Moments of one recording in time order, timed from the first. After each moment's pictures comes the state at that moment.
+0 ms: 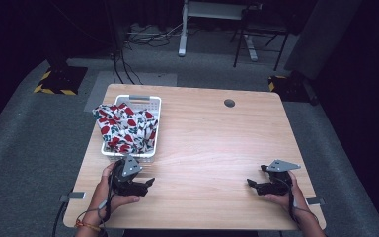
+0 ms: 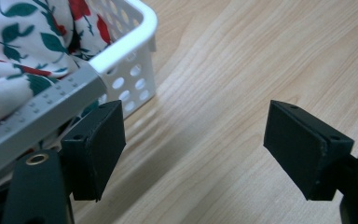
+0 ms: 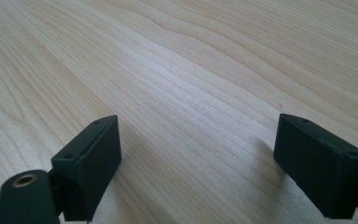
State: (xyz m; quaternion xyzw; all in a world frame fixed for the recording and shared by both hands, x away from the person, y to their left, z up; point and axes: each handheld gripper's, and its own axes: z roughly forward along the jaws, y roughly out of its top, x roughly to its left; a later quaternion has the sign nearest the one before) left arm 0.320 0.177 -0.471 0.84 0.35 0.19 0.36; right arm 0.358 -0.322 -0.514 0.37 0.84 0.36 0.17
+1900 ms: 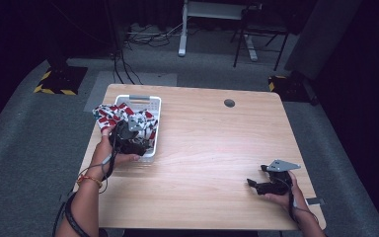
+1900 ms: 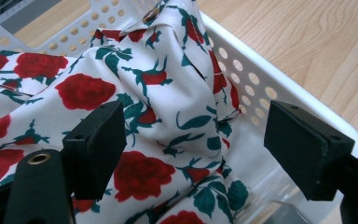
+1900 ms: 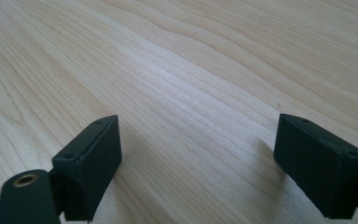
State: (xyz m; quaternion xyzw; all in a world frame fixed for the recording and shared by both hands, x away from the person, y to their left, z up) left arm 0.424 0.186 -0.431 0.85 0.38 0.22 0.28; right arm 0.359 -0.322 -0.514 0.38 0.84 0.36 0.17
